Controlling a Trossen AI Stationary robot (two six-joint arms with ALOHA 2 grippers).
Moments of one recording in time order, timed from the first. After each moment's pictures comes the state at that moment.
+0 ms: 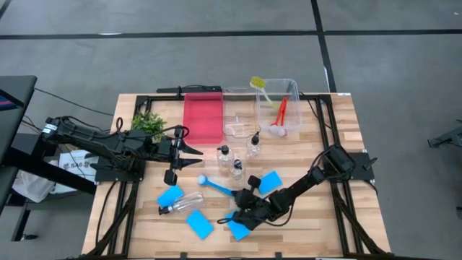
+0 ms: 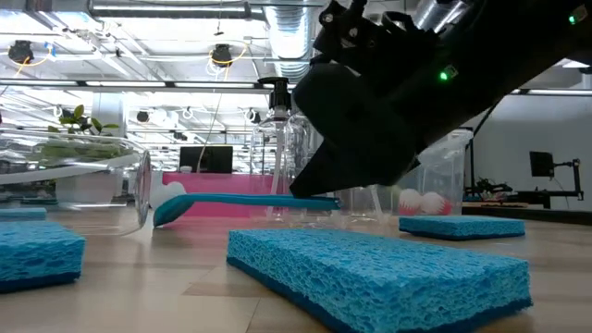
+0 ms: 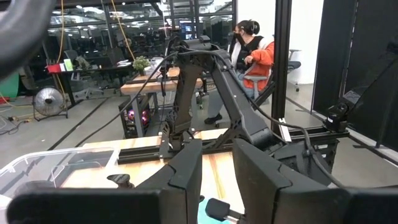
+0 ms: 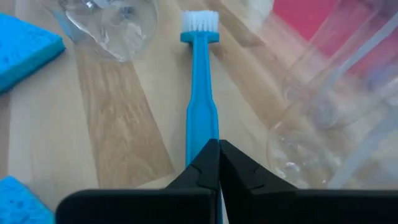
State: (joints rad) left arm -0.27 0.90 0.69 0.24 -0.15 0.12; right arm 0.55 1.96 1.12 0.06 0.89 0.55
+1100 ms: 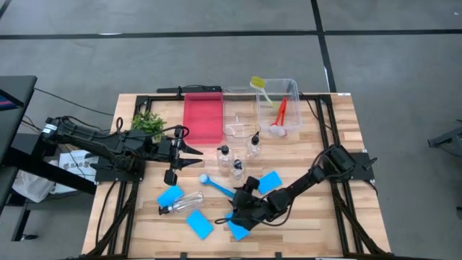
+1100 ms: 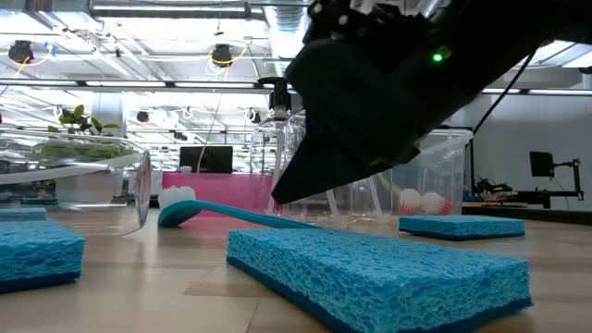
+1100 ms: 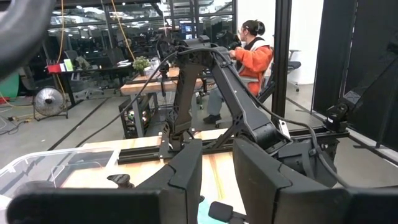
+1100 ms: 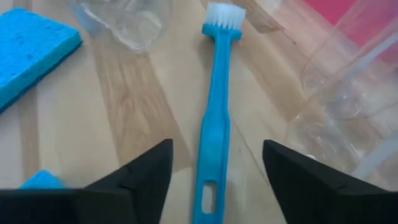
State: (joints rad) left arm -0.27 0.90 0.69 0.25 -0.15 0.12; right arm 0.53 1.95 1.17 -0.05 0.78 0.62
